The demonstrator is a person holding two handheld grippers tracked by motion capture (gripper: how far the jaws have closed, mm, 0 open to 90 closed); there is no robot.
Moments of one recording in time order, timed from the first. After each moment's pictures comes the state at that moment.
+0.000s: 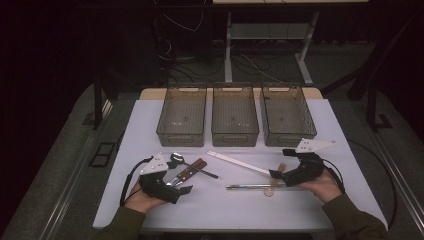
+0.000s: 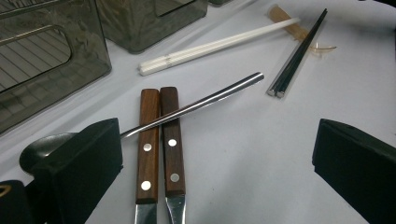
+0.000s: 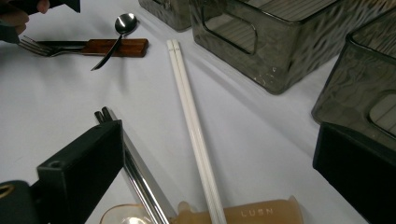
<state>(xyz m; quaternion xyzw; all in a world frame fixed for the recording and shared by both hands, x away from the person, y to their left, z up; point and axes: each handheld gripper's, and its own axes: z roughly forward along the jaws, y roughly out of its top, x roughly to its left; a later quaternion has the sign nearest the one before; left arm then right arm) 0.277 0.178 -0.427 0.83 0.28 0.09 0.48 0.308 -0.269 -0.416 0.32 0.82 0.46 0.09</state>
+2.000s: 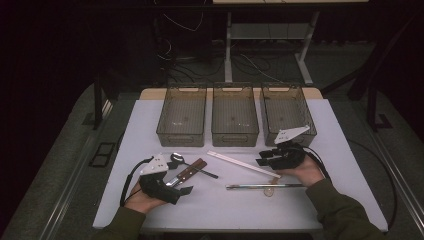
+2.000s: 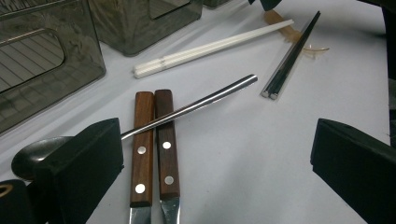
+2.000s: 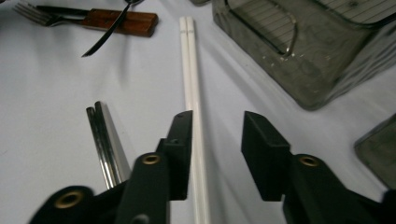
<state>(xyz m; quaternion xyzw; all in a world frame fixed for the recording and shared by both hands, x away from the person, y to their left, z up) 0.277 0.177 -0.426 0.83 0.27 0.09 0.48 0.351 -0.234 -0.419 0.28 0.87 0.41 0.04</state>
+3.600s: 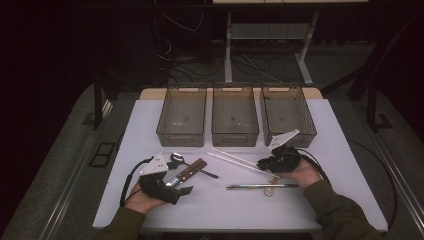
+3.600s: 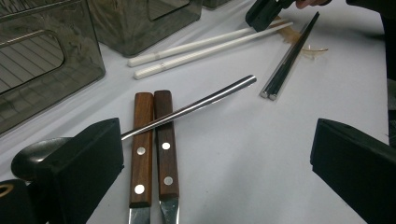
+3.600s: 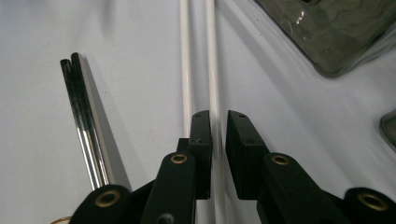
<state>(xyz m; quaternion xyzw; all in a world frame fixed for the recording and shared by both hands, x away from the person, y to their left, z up) 0.276 0.177 -0.426 0.83 0.27 0.09 0.48 0.351 -0.225 -0.436 0.26 0.90 0.34 0.04</state>
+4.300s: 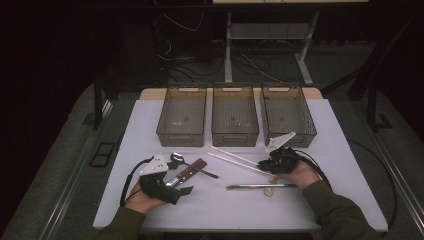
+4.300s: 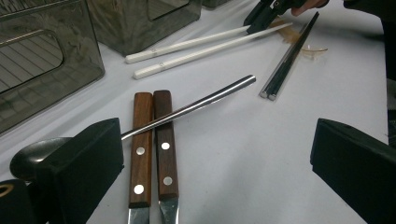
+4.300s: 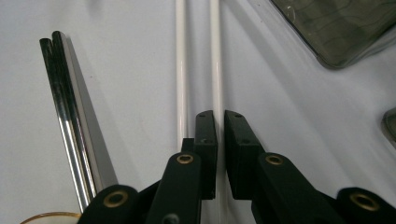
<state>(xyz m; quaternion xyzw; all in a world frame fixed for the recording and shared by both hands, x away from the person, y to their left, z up) 0.276 0.177 -0.426 0.83 0.27 0.09 0.49 0.351 -0.222 -0.442 0.25 0.91 0.32 0.05</state>
